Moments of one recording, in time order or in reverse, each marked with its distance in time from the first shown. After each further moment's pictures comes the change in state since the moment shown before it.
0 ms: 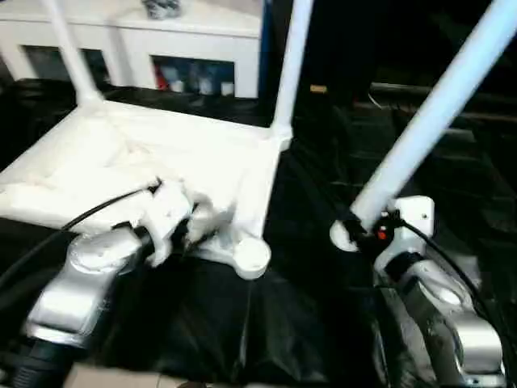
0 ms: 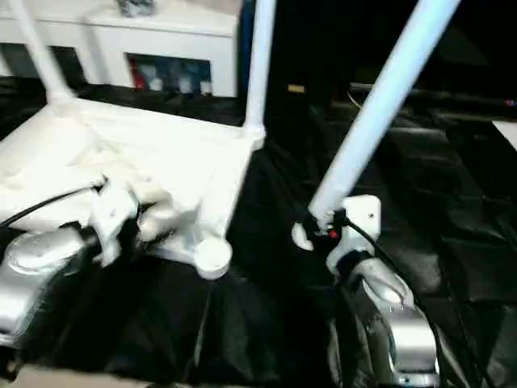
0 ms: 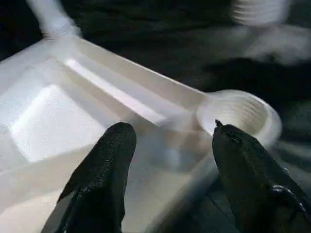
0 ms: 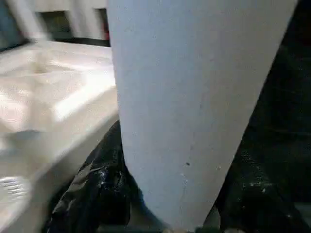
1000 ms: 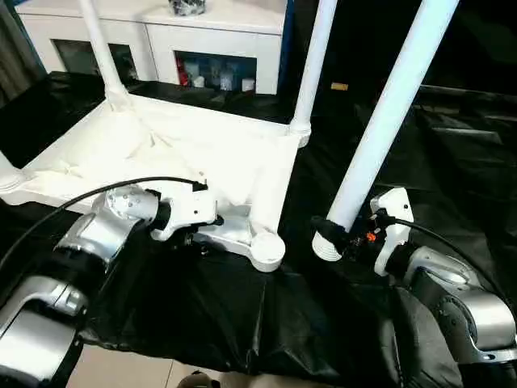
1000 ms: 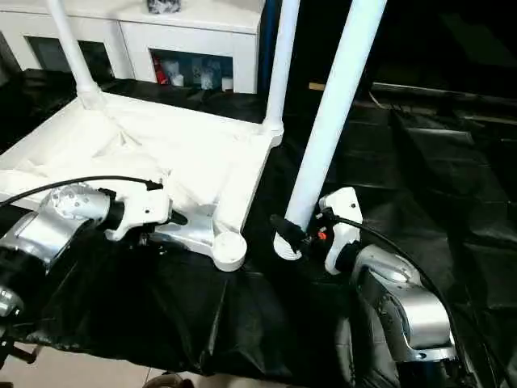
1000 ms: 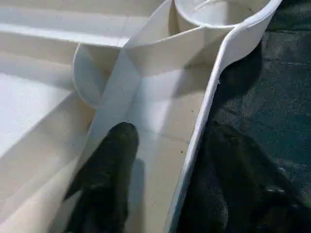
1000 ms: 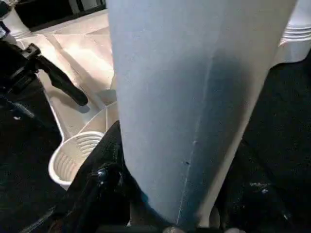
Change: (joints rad) left arm -0.446 -0.035 -0.249 0.696 0.262 -0.405 -0.278; right arm -0.071 -0.131 0.059 0.061 0.056 0.070 0.248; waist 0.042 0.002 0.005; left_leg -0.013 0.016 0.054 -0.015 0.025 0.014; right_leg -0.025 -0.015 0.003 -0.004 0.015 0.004
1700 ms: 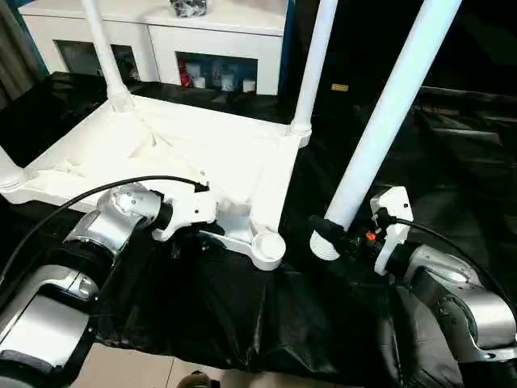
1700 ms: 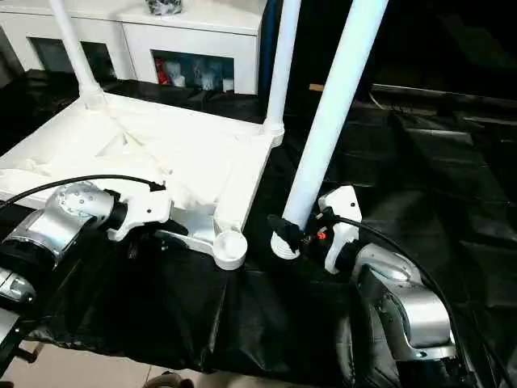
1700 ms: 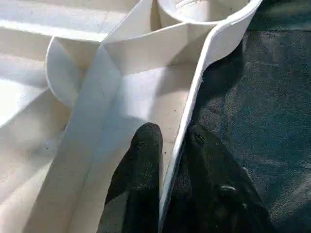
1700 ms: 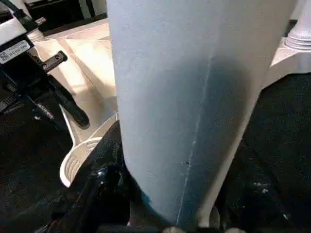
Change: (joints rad) left arm -0.058 -0.044 0.008 0.155 0.004 -0.034 -0.098; right arm -0.016 -0.003 0.000 0.009 0.003 -0.016 0.036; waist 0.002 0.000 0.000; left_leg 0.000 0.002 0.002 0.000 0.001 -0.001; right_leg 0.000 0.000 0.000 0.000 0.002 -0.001
